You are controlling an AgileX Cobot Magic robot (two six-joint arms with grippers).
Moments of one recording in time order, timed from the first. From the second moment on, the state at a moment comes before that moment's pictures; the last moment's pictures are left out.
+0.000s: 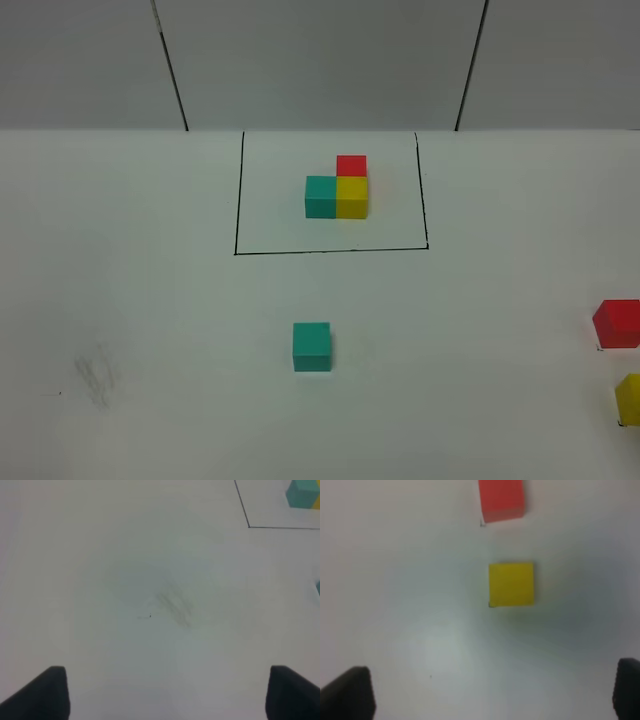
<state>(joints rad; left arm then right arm) -0.01 0.00 -0.50 -0.04 1.07 -0.03 0.05 1.02 -0.76 0.09 1.00 0.04</state>
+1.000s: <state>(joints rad) -0.01 0.00 -0.50 -0.04 1.07 -0.03 0.05 1.58 -0.81 0.04 0.76 0.07</state>
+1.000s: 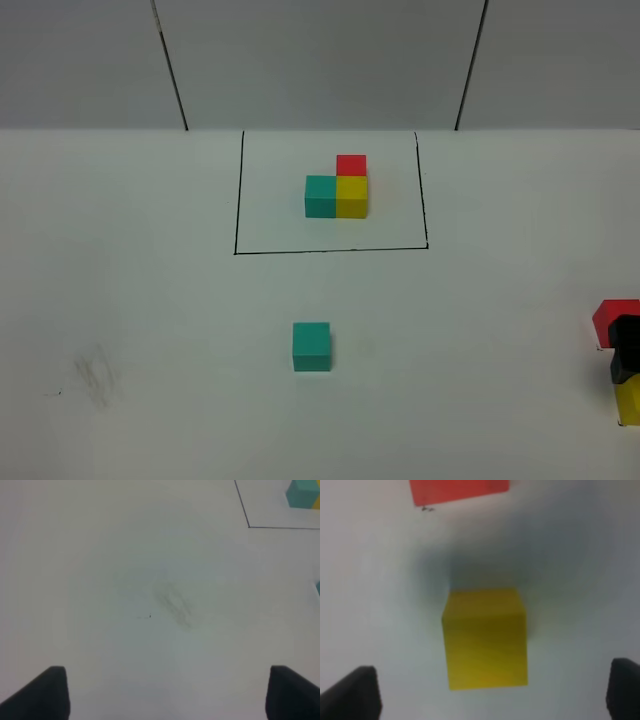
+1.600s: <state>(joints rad) -0.01 0.00 -0.50 -0.04 1.07 -0.03 0.05 1.73 -0.80 0.04 0.68 0.07</state>
